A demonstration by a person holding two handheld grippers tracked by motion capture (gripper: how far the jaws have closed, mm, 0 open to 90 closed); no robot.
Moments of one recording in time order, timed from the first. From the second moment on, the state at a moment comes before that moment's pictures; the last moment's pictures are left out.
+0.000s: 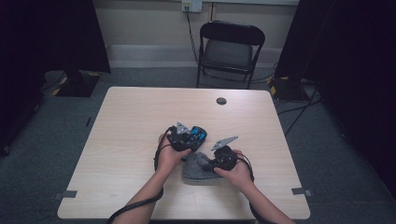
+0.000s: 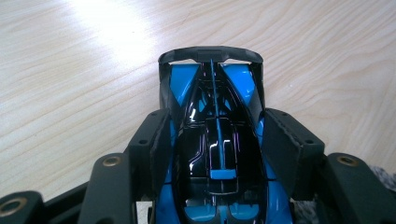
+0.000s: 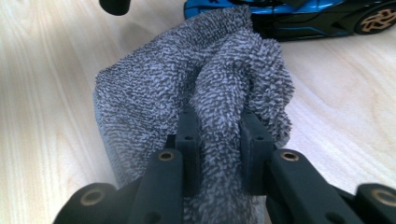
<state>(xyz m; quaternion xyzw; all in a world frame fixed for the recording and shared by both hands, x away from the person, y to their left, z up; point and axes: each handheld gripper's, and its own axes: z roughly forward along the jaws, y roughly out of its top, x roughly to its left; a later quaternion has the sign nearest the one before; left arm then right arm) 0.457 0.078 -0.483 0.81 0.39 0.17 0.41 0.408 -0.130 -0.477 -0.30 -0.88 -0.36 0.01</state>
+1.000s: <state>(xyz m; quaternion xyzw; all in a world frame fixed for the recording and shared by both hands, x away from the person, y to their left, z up) 0.457 0.078 -0.482 0.81 0.39 0.17 0.40 0.393 -0.126 -0.472 -0.23 -0.90 -0.37 0.02</state>
